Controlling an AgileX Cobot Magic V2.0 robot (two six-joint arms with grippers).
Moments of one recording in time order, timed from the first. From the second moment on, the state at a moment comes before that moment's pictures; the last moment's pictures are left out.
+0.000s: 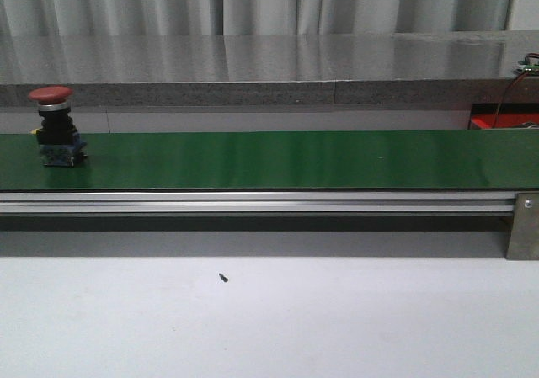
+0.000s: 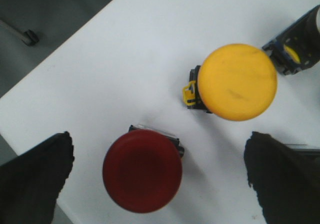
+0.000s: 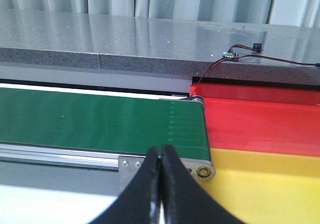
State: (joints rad) left arm 0.74 1.76 -1.11 0.02 0.53 -0.08; right arm 0.05 -0.01 0.03 -0.09 0.07 0.09
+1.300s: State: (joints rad) left arm 0.74 1.71 -1.11 -0.03 0.57 -0.09; right arm 0.05 -0.01 0.03 -0.09 0.07 0.09
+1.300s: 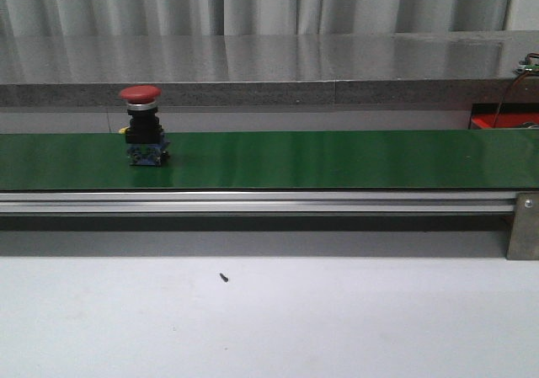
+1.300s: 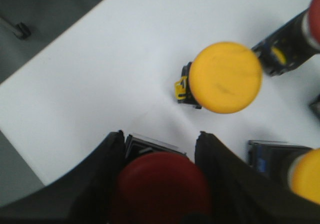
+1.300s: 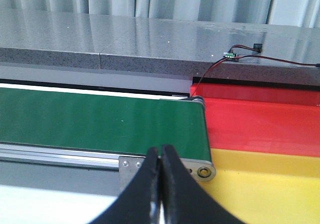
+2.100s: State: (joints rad) left arm 0.23 1.63 -1.33 -0.07 0.62 -0.06; right arm 0.05 -0.01 0.03 -0.09 0.07 0.09
